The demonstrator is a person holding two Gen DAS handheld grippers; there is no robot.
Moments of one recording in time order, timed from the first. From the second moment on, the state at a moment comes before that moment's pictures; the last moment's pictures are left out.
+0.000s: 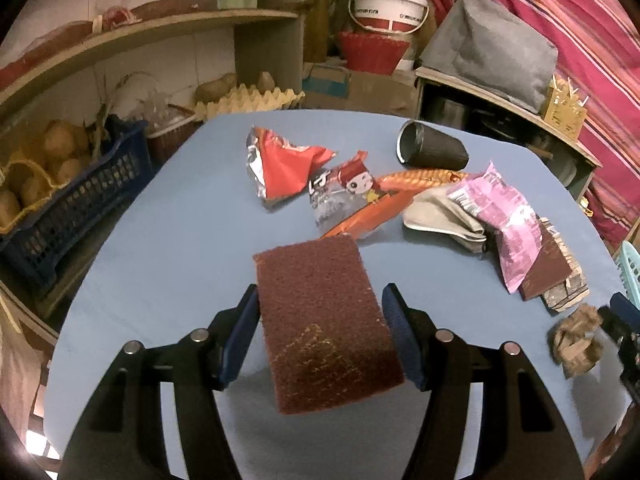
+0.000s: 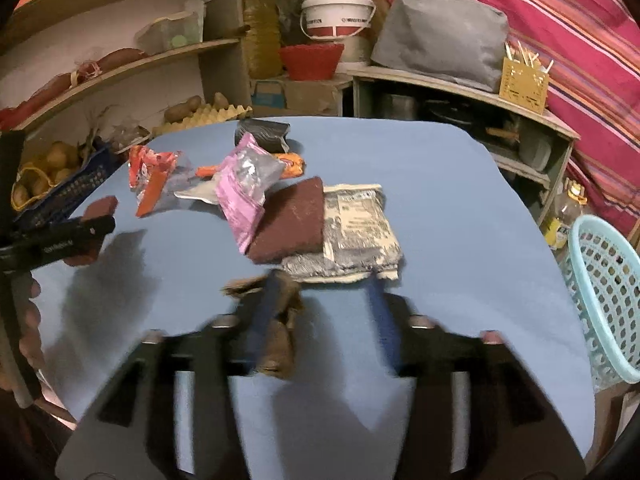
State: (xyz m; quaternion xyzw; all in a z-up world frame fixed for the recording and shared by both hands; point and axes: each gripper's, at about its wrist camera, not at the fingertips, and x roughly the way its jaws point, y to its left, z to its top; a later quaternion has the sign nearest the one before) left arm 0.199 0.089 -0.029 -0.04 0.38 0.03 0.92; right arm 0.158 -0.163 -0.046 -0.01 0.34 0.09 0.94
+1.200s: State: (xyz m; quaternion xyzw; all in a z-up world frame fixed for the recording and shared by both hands) left arm 0.193 0.077 -0.009 -0.03 0.36 0.03 0.93; right arm 0.165 -0.143 -0.046 -0.05 0.33 0.13 0.93
